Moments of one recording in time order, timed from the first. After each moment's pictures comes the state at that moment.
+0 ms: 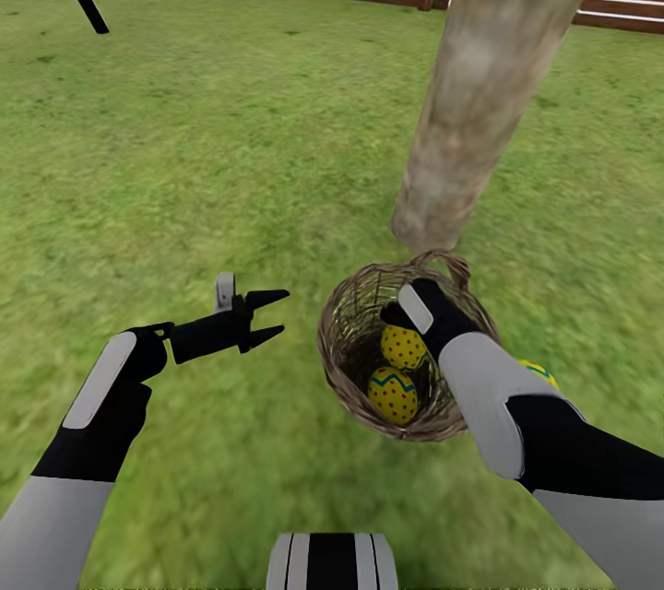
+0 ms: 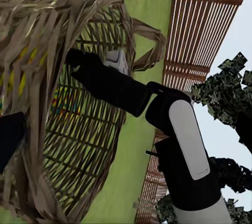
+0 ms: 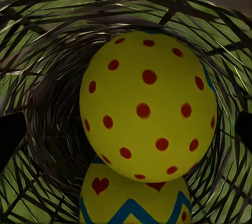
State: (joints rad) left arm -0.69 0.17 -0.09 -1.40 1.82 1.00 0.30; right arm -1.23 0.16 -0.04 -0.39 -0.36 0.69 -0.49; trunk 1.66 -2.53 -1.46
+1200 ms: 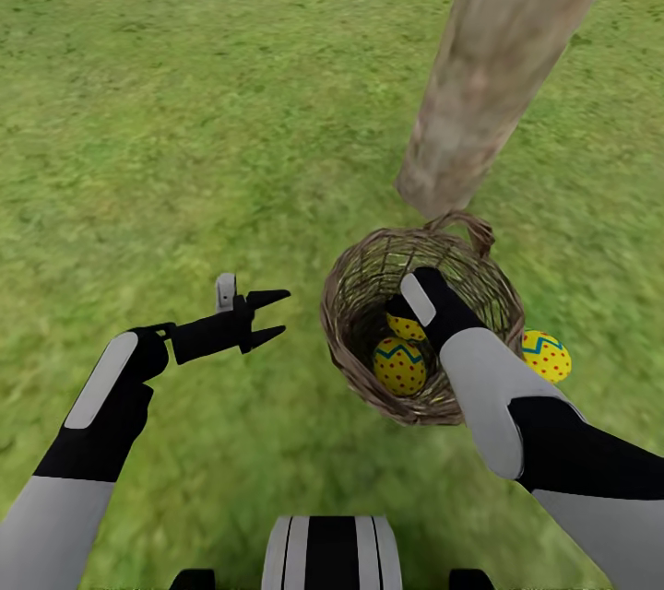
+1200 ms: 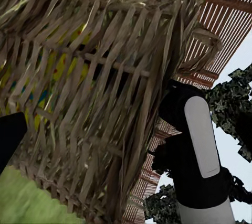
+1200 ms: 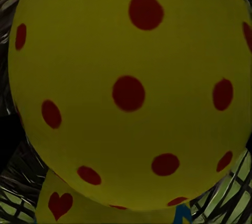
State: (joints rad) left arm -0.69 0.16 -0.09 -1.40 1.82 1.00 0.30; right arm -1.23 0.16 -0.04 -0.48 -0.34 0.78 -0.56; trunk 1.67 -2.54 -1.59
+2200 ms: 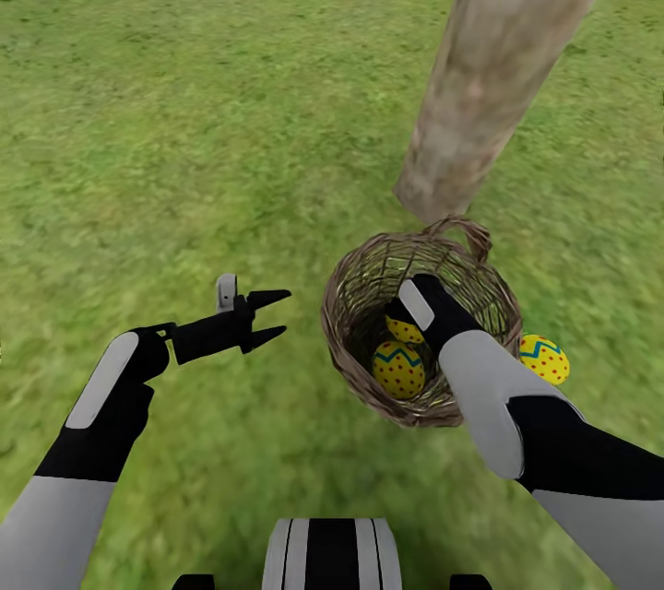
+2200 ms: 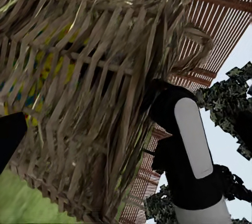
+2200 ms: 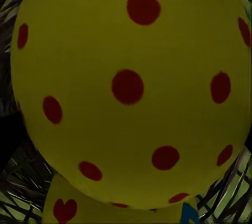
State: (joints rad) left arm -0.69 0.16 -0.09 -1.40 1.82 1.00 0.30; right arm -1.23 0.16 -0.04 -0.42 -0.36 0.69 -0.56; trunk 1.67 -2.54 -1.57
